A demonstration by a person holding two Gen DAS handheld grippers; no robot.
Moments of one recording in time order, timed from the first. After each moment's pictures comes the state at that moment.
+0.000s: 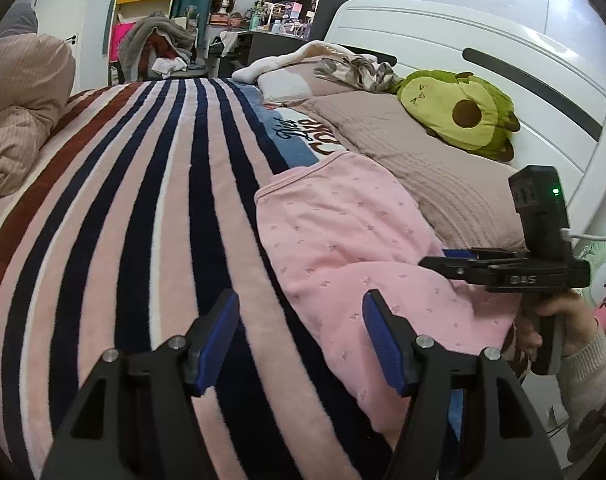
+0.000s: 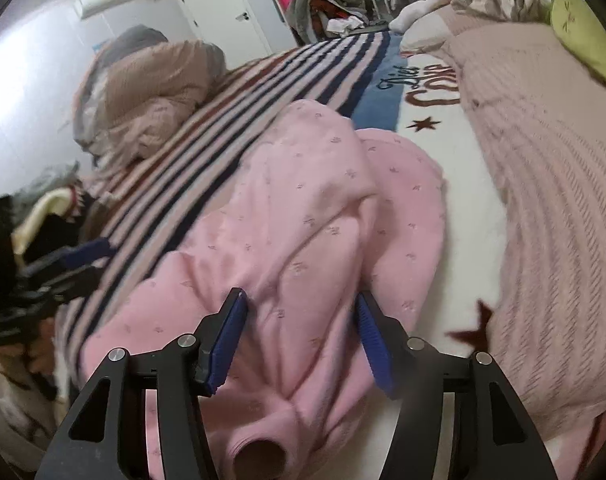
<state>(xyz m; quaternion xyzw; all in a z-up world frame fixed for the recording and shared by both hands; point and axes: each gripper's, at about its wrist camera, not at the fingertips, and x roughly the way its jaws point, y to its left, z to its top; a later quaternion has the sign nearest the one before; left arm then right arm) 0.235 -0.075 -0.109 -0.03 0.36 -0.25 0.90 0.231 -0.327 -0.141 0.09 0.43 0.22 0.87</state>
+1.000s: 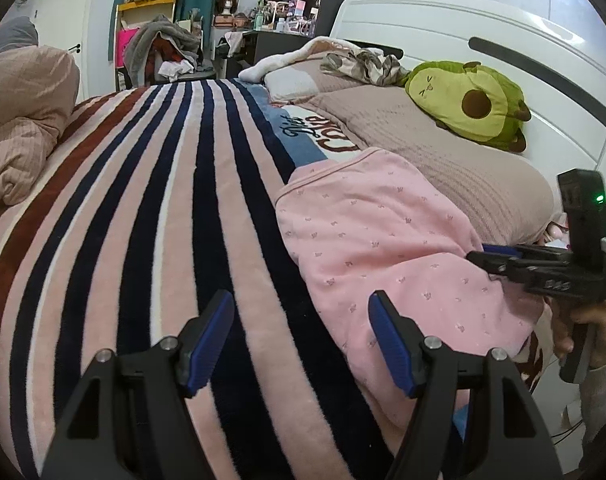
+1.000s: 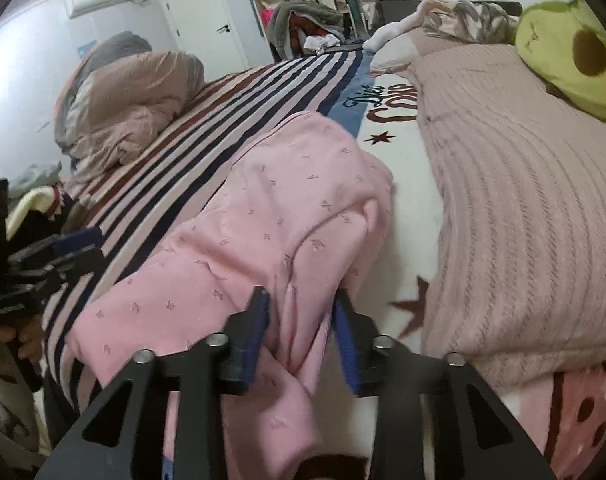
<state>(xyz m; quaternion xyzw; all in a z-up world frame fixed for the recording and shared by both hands) 0.237 -0.090 -0.112 0.00 0.37 -0.23 0.90 0.202 -0.342 -0.126 0.06 0.40 0.15 0.90</state>
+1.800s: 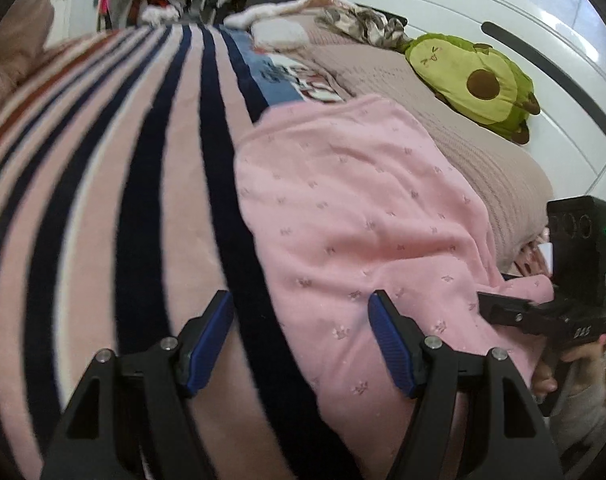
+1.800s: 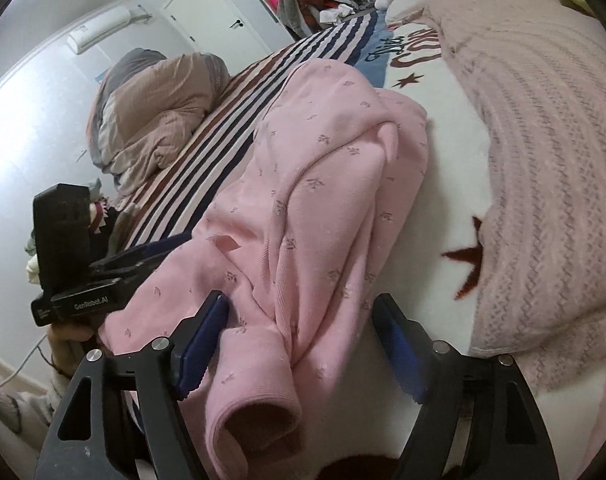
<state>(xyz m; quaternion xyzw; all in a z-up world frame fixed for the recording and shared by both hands) 0.282 -0.124 -0.163 -0.06 0.45 -0.27 0.85 0.210 -0.349 -0.163 0.17 0.44 0.24 0.85</state>
